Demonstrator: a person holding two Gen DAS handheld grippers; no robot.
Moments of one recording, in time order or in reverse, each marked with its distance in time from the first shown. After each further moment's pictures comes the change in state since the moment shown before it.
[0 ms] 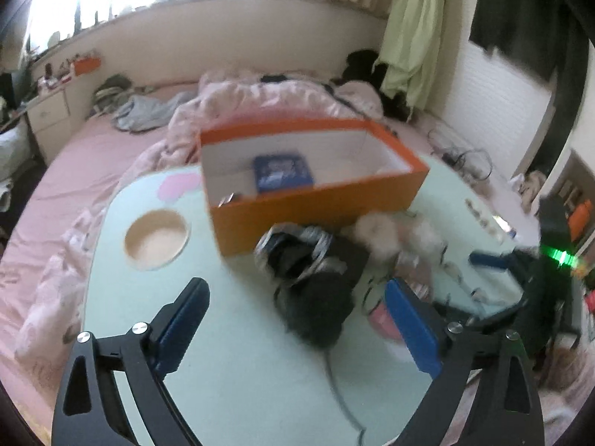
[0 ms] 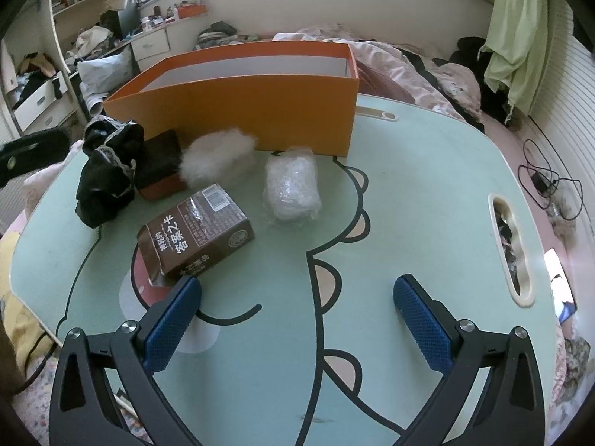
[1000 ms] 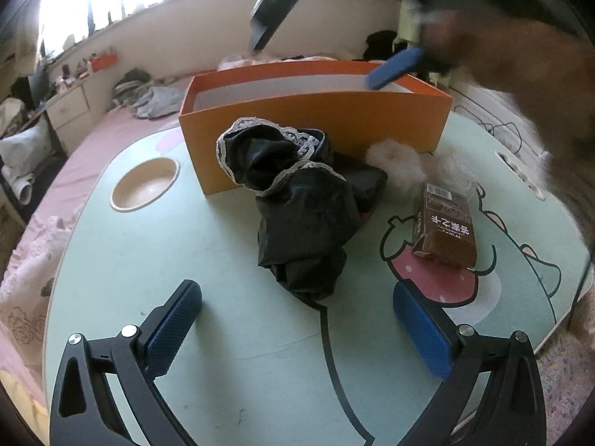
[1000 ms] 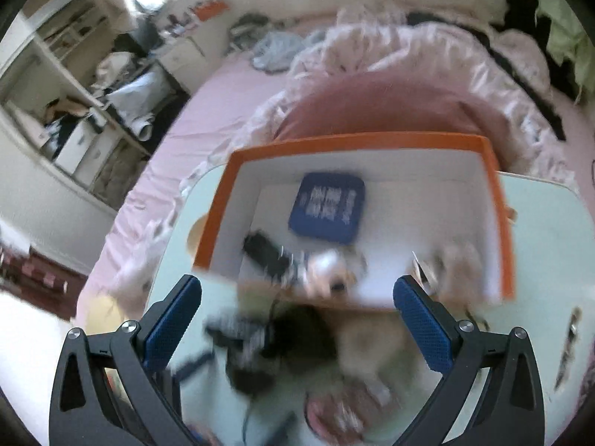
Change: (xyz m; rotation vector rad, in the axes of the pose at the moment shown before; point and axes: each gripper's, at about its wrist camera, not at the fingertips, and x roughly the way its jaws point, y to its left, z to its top) left arm 0.042 -0.029 -0.051 0.014 0.005 0.130; right arm 0.036 0.042 0.173 0.152 0.190 0.299
